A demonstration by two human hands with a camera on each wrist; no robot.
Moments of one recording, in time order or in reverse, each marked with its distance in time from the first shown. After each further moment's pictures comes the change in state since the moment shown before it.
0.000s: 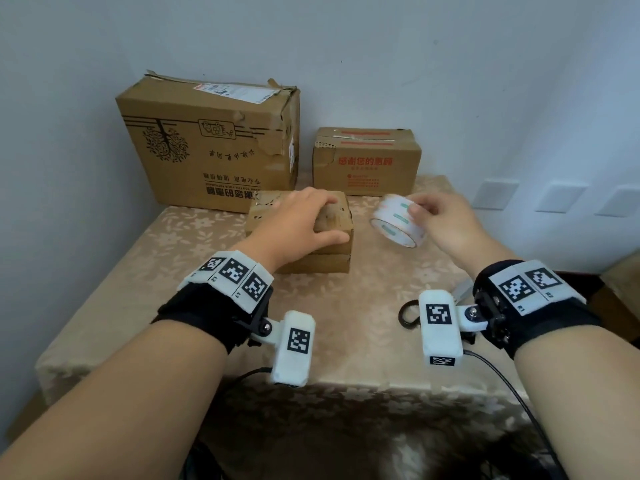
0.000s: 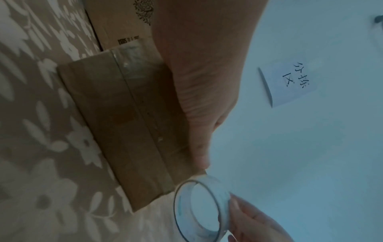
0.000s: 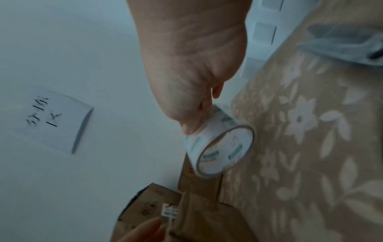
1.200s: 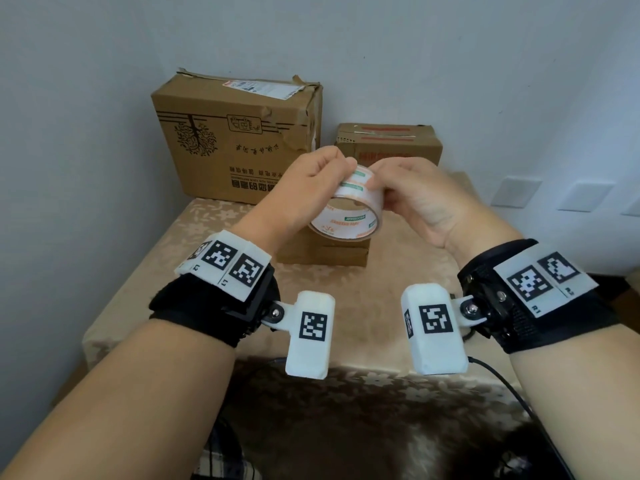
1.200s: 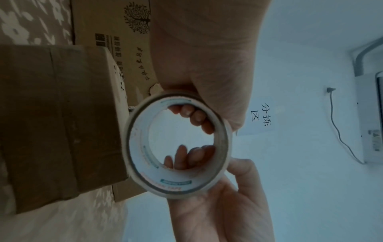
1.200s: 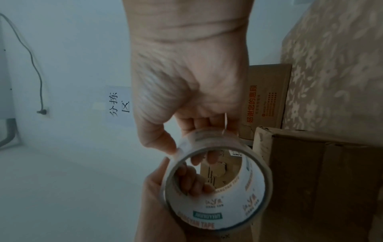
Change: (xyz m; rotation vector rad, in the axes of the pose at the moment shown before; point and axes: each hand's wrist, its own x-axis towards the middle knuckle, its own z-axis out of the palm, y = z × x) left_hand -0.026 0.031 -0.048 -0.806 0.185 -0.041; right_hand -0.034 -0.094 0.030 0.509 -0.393 -0.100
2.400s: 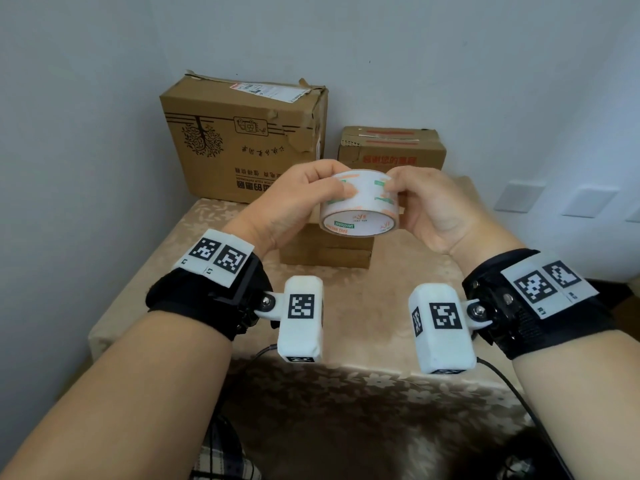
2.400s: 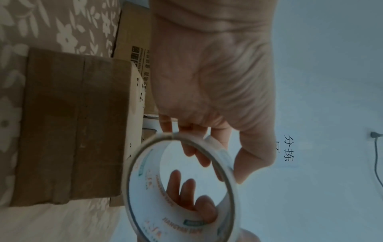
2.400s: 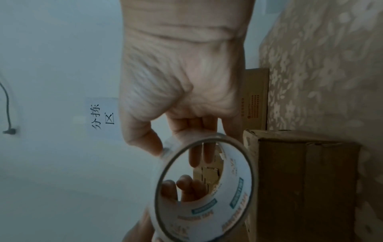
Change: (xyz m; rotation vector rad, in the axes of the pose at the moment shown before) left_hand -0.003 -0.015 -0.012 -0.293 -0.157 -0.077; right_hand -0.006 0.001 -0.001 0.205 0.059 0.102
